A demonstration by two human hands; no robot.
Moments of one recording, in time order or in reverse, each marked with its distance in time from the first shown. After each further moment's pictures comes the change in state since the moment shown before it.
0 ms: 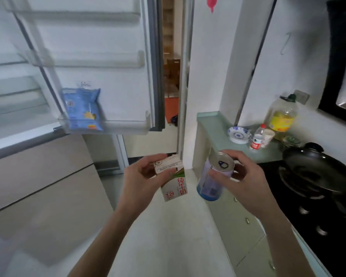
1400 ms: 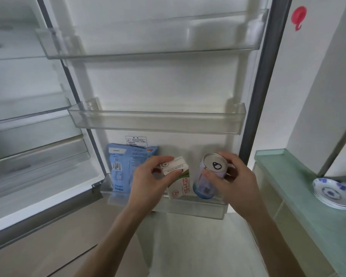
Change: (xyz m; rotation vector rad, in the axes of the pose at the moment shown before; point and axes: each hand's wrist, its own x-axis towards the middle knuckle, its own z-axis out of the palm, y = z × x) left_hand 0.357 -0.041 -0.205 0.360 0.142 0.113; right_hand 0.338 -0.011 0.296 0.096 -0.043 -0.008
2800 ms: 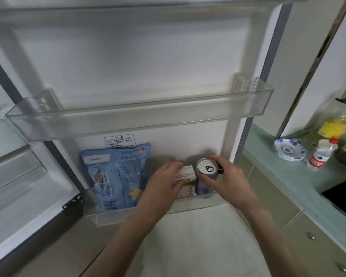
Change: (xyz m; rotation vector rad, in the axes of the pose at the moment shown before) left_hand 0.054 -0.082 0.025 0.338 -0.492 0.328; right_hand 0.008 0.052 0.056 -0.470 0.119 0.137
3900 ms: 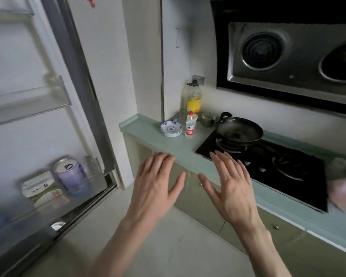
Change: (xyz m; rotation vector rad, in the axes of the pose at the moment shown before) left_hand -0.069 0.254 0.147 0.035 0.106 0.660; right_hand -0.266 0.083 -0.217 -0.791 0.564 0.198
